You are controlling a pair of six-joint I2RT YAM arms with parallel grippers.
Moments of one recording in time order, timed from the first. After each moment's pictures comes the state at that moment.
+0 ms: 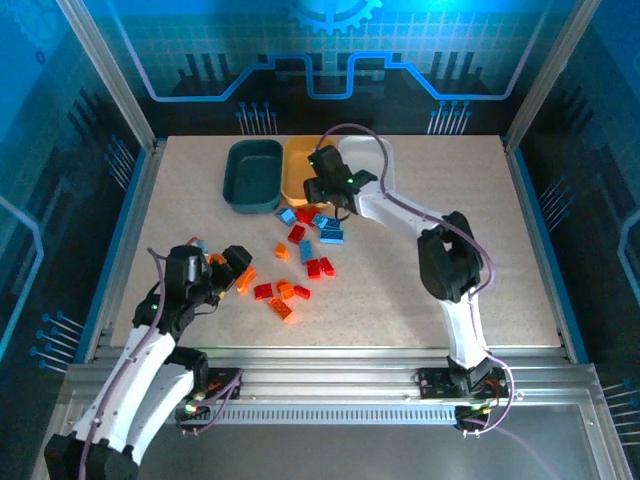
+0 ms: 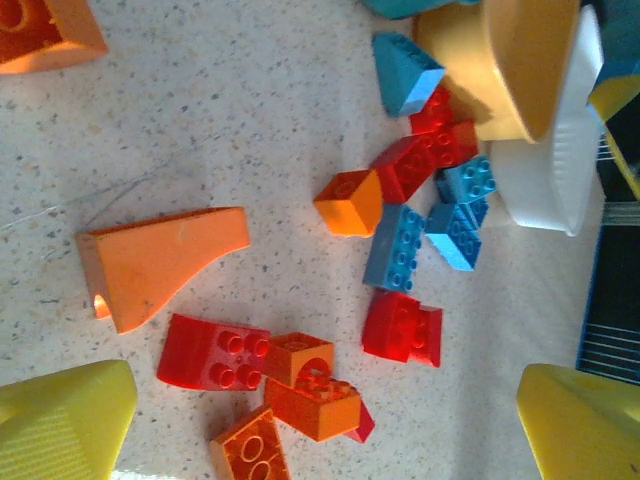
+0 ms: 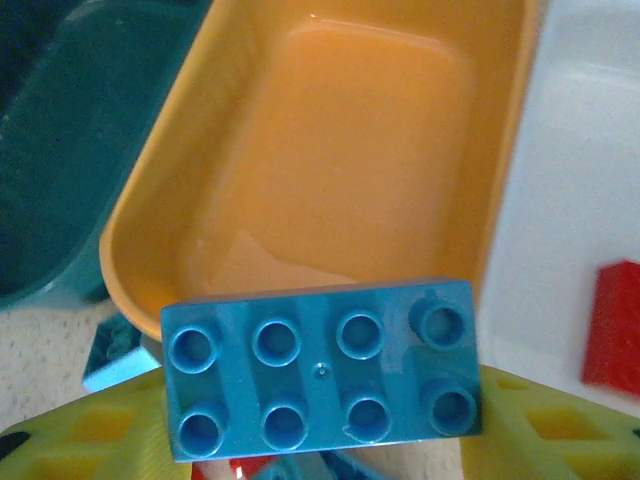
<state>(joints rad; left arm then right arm) -0.15 0.68 0.49 -0.53 0.21 -1.00 0.63 2.17 1.85 -0.50 0.23 0.30</state>
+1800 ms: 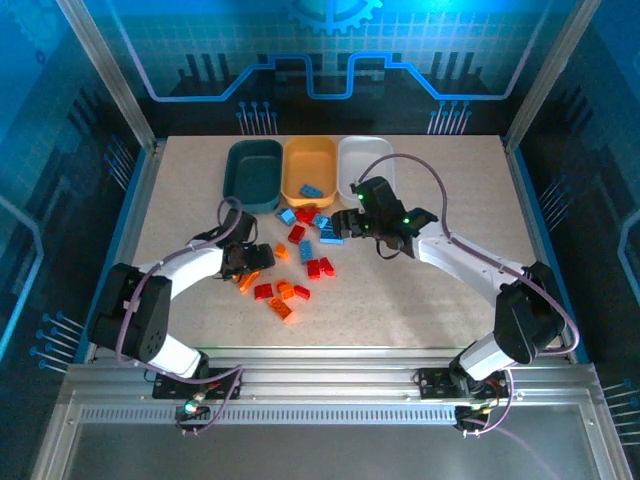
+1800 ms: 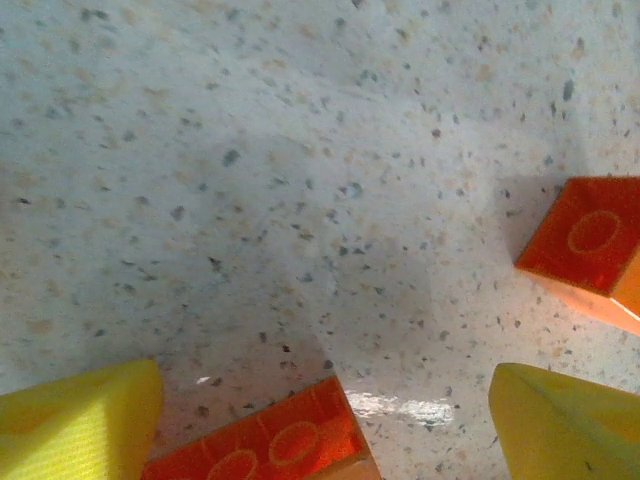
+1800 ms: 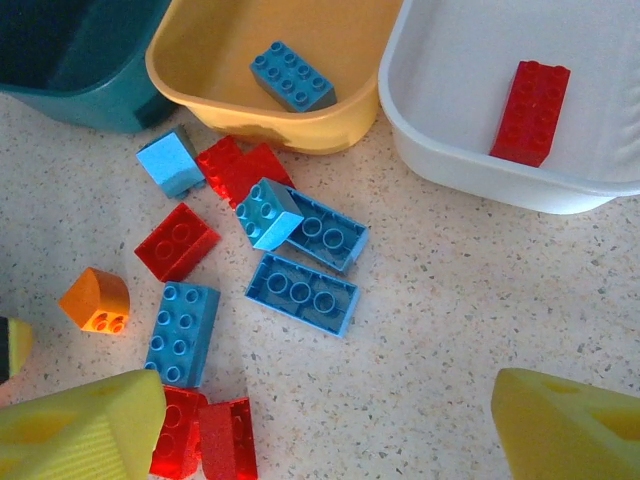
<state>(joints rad) -0.28 1.52 0.77 -0.45 0.00 -0.61 0.62 1.52 1.16 -0.42 0.12 0.35</state>
